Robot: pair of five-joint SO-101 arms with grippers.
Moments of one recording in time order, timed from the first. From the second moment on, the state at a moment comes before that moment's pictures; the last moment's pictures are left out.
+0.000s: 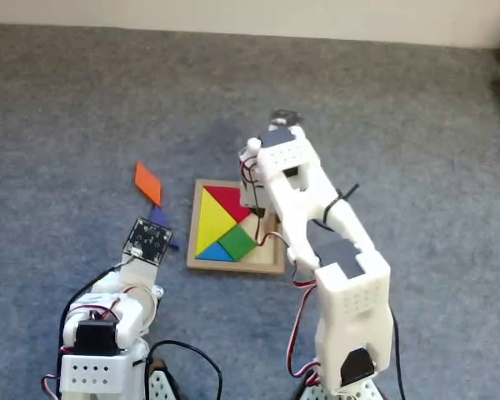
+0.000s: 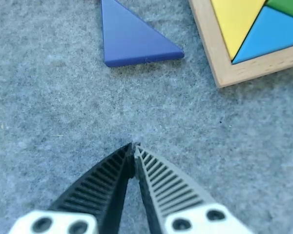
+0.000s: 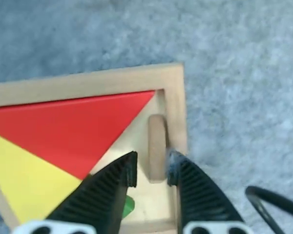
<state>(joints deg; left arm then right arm) -5.1 -102.0 96.0 75.8 -14.2 -27.3 27.8 -9.3 78.1 -26.7</state>
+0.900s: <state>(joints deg) -5.1 -102.0 96.0 75.8 -14.2 -31.3 27.9 -13.5 78.8 -26.7</state>
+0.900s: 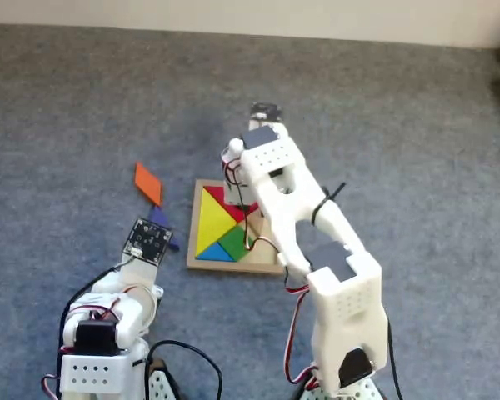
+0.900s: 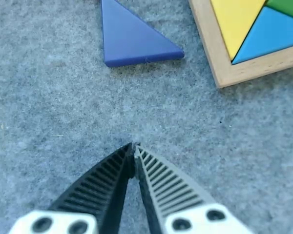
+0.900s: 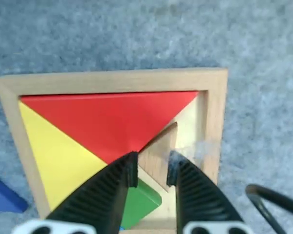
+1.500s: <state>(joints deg) -5.1 -102.0 96.0 75.8 -14.2 -32.3 30.2 -13.5 80.9 -26.2</state>
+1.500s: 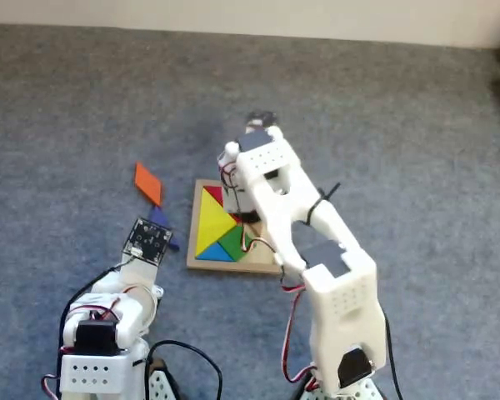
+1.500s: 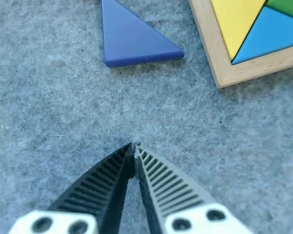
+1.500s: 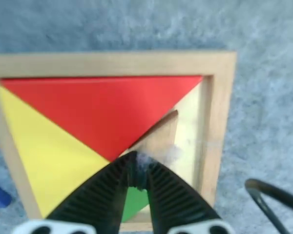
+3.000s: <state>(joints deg) -5.1 -102.0 96.0 75.8 -14.2 -31.5 27.8 -6.6 75.6 -20.9</state>
